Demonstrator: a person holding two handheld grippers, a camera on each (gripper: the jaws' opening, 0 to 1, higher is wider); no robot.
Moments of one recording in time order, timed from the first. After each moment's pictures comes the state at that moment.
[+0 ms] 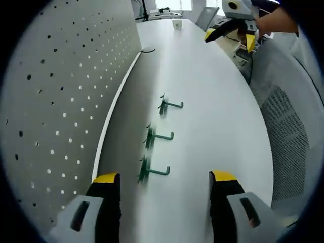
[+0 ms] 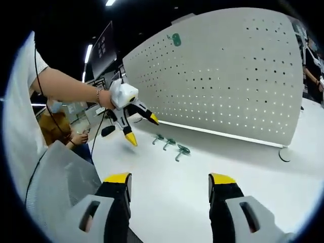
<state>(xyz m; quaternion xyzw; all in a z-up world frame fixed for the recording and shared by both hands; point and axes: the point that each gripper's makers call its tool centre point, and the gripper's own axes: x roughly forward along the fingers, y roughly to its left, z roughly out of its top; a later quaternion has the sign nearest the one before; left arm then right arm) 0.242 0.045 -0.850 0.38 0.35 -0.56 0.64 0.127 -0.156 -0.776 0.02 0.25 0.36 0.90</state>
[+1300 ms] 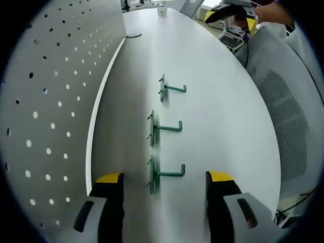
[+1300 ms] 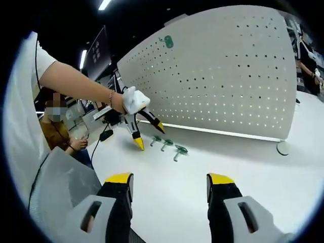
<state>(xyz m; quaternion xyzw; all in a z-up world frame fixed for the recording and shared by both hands) 0.258 0.043 -0.883 0.40 0.38 -0.60 0.57 0.127 -0.162 -0.776 0.04 0.25 0.35 0.90</state>
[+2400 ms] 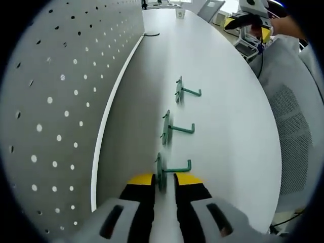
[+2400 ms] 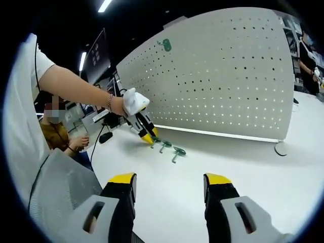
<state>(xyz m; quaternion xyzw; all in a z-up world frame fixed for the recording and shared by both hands) 0.269 0.046 -0.880 0.38 0.40 -0.56 0.61 0.127 -0.166 -0.773 0.05 0.25 0.34 0.91</state>
